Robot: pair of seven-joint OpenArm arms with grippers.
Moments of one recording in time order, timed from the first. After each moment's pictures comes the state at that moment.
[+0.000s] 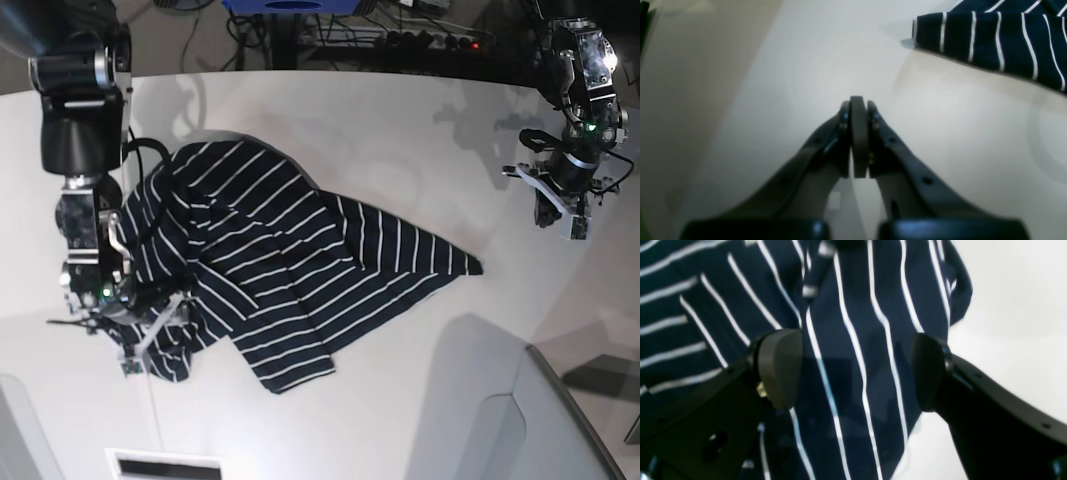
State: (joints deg) left arm 14.5 -17.7 -23.2 85.4 -5.3 -22.7 24.6; right arm 19.6 4.8 2.4 61.7 -2.8 10.6 -40.9
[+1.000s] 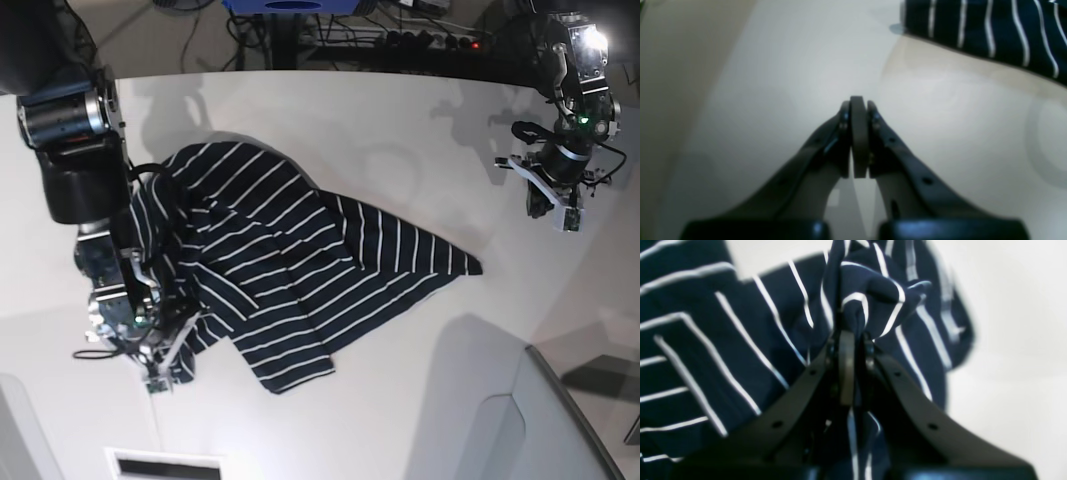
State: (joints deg) left arm 15.5 -16.4 -23.2 85.0 -5.1 -22.7 24.5; right arm 27.1 6.5 -9.8 49.7 -2.8 2.5 -35.5
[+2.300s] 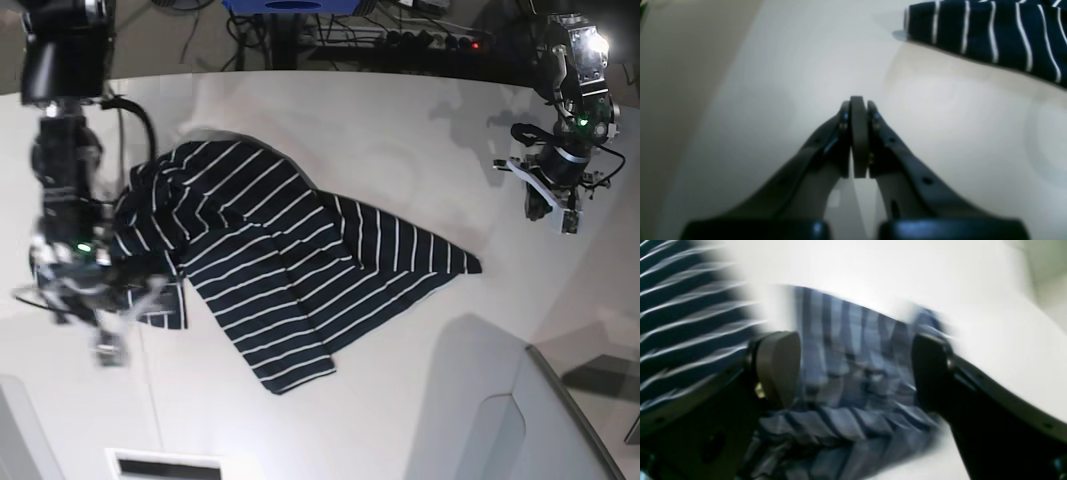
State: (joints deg) left arm 15.1 -16.3 -22.8 85.0 -5.1 -22.7 24.4; right arm 7.3 7.8 -2.2 89.2 -1.7 2.8 -51.2
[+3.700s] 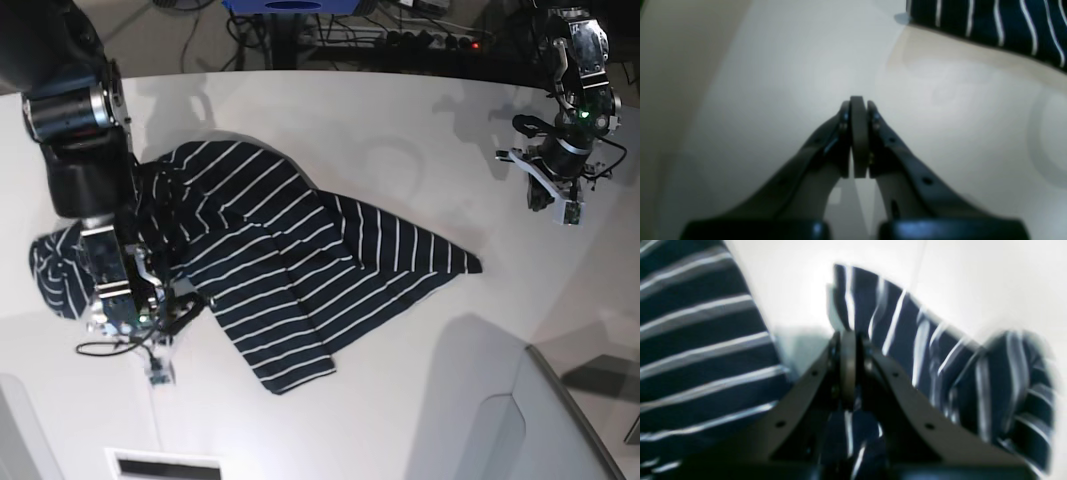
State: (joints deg) left arm 16.6 -16.4 -23.2 85.0 -5.0 -22.7 24.5; right arm 25.5 5.3 -9.1 55.3 -2.6 2.4 -45.0
